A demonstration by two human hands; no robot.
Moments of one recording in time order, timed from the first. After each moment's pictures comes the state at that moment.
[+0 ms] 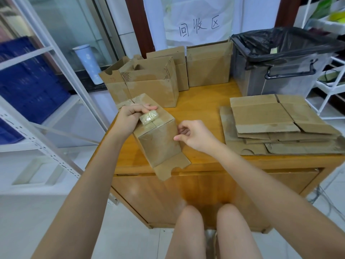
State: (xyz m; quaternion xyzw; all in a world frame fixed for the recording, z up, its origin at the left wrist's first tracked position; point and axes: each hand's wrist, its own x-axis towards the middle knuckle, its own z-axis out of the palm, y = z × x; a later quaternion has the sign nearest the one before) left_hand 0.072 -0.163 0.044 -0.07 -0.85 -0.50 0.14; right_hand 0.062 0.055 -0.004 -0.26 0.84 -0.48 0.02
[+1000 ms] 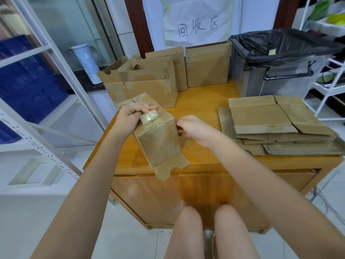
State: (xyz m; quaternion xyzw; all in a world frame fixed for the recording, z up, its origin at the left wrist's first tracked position) left_hand 0.070 -0.159 0.044 -0.07 -0.84 -0.51 0.15; right_hand 0.055 0.047 0.022 -0.12 0.76 -0.60 0.22
